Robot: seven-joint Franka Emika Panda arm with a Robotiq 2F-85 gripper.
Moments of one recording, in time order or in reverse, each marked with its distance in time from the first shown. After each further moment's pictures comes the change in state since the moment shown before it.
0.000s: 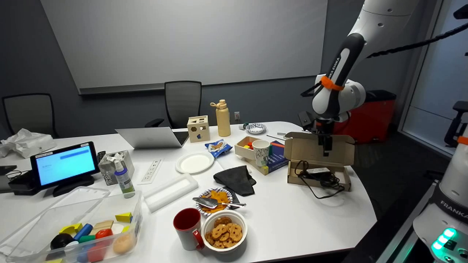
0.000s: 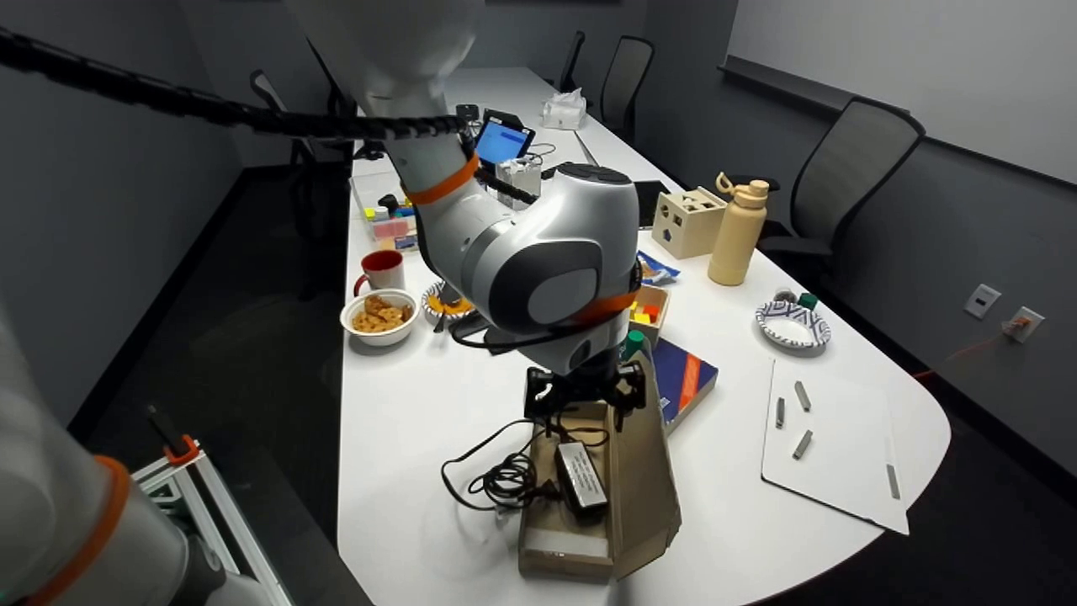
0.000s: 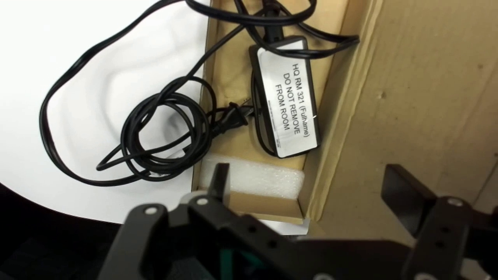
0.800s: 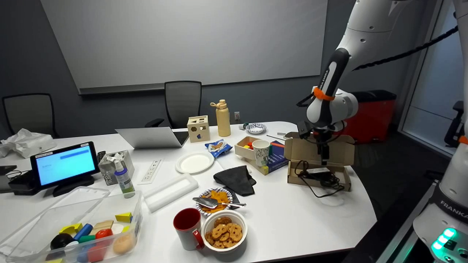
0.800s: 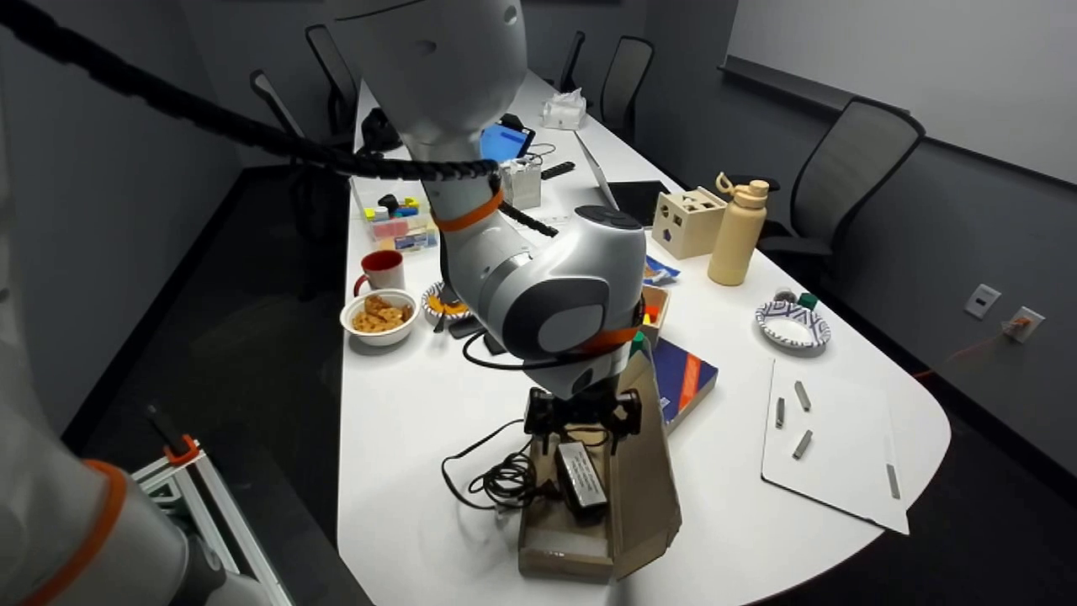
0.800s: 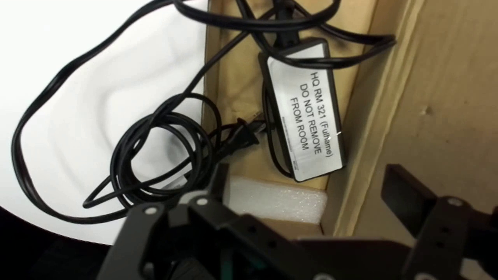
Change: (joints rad) arm -0.083 0.151 0.091 0.076 0.073 0.010 -0.007
